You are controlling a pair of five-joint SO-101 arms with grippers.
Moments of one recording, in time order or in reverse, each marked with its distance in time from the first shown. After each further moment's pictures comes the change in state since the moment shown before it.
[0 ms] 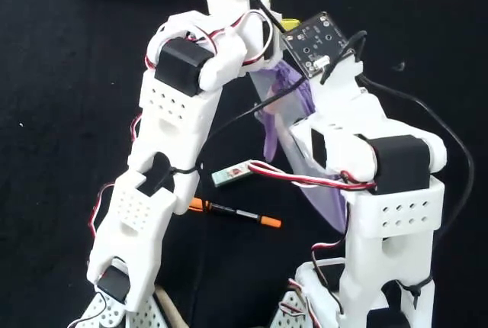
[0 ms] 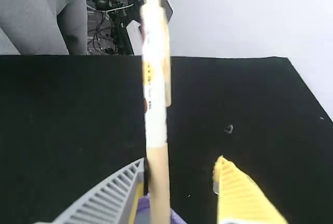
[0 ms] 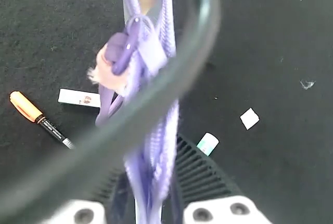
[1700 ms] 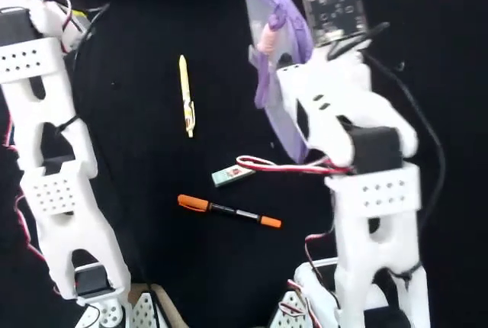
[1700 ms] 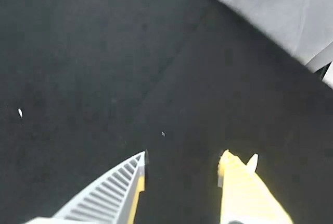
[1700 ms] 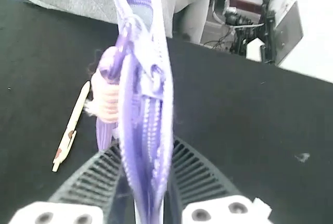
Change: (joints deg) left arm -43.5 3.0 19.1 1.8 3.3; right arm -2.3 -0.4 16.4 -37.5 -13.2
